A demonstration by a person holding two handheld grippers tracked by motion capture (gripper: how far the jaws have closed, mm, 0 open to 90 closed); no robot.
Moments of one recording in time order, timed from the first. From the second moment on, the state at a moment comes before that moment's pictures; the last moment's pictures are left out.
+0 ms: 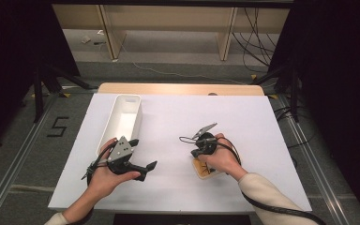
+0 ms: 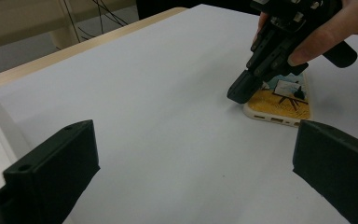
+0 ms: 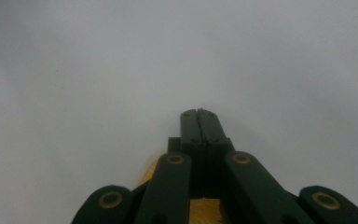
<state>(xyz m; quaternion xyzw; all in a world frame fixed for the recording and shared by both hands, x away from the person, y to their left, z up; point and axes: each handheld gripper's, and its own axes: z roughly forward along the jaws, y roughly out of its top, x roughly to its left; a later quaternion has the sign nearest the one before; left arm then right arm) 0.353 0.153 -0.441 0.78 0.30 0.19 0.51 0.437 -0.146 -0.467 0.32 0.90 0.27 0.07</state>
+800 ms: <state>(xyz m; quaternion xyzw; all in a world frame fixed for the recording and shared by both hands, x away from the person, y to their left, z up) 0.353 0.152 -0.441 0.78 0.30 0.19 0.51 0.402 -0.164 -0.458 0.29 0.93 0.22 0.02</state>
